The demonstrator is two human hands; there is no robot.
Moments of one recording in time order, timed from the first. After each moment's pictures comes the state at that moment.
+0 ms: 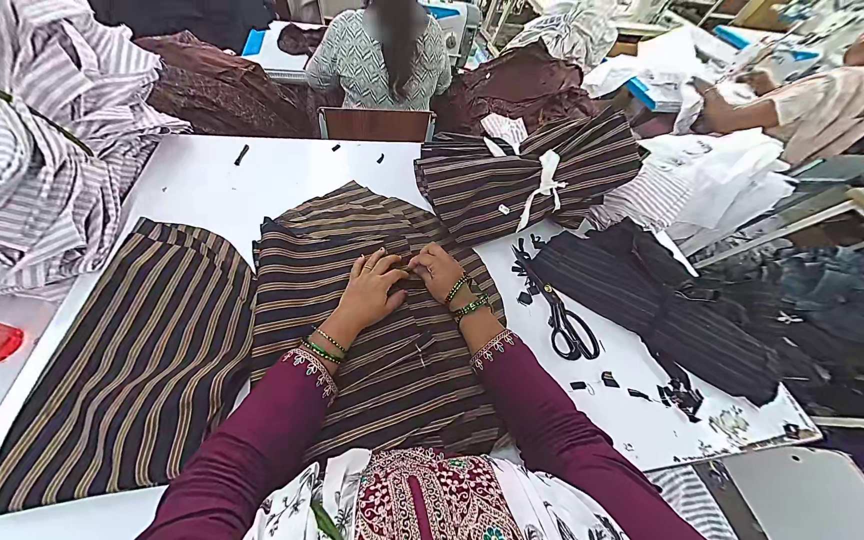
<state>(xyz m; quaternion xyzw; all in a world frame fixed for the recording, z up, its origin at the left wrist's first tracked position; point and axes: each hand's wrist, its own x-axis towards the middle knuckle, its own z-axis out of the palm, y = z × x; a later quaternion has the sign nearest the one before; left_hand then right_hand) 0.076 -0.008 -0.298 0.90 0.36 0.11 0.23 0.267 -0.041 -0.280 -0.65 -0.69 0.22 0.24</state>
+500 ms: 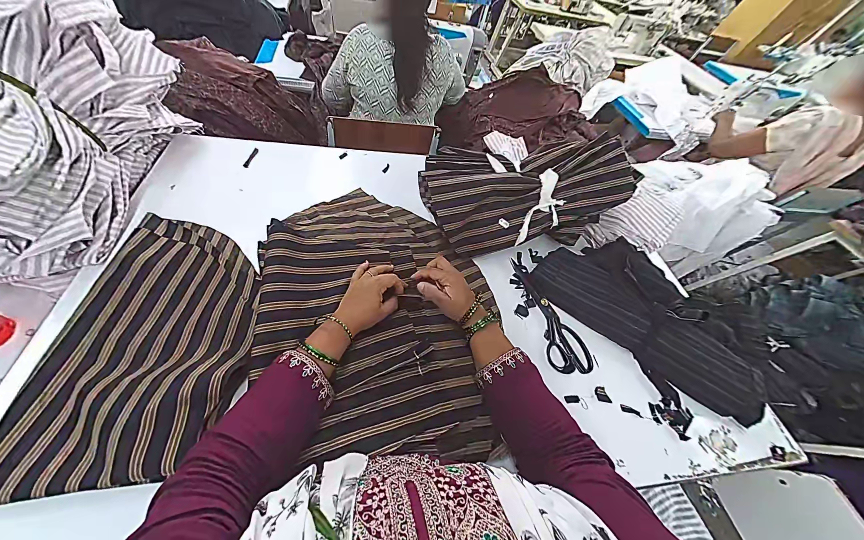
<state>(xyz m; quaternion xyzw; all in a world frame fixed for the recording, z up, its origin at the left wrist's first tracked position) 0.070 -0.008 -0.297 0.87 0.35 0.19 0.31 0.286 -0.055 -0.294 -0.55 -0.73 0.24 0.33</state>
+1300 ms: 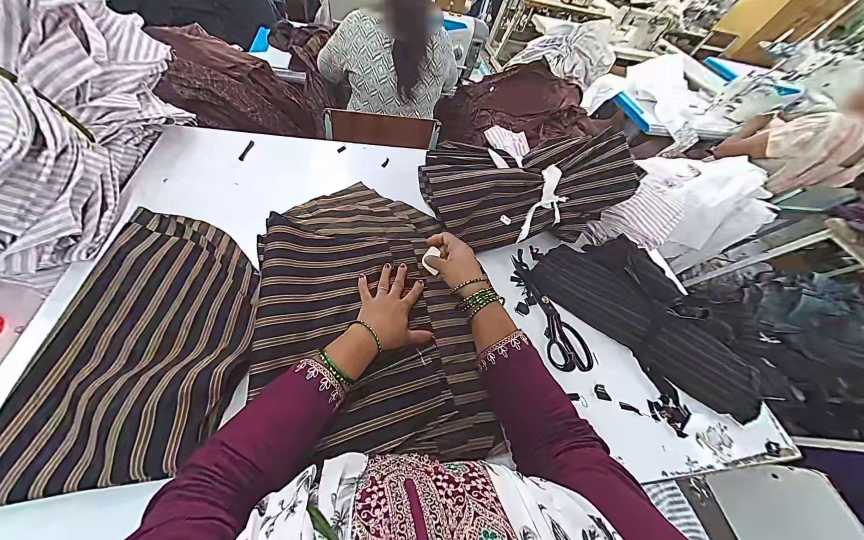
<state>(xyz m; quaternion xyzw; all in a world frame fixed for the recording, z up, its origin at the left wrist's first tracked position) 0.106 -0.048 -0.258 0.86 0.42 -0.13 0.24 0.276 -0.029 -0.242 -0.72 -0.53 0.34 0.29</state>
